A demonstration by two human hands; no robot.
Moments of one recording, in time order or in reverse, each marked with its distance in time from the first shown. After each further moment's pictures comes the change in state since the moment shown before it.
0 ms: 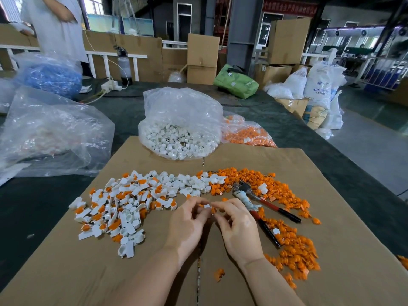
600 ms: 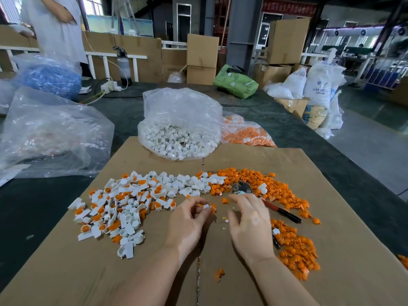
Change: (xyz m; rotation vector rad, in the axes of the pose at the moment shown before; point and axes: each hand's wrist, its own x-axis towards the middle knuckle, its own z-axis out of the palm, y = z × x) left_hand 0.005 0.000 0.001 0.010 0.035 -0.015; right_hand 0.004 0.011 -0.010 -0.280 0.162 -0.015
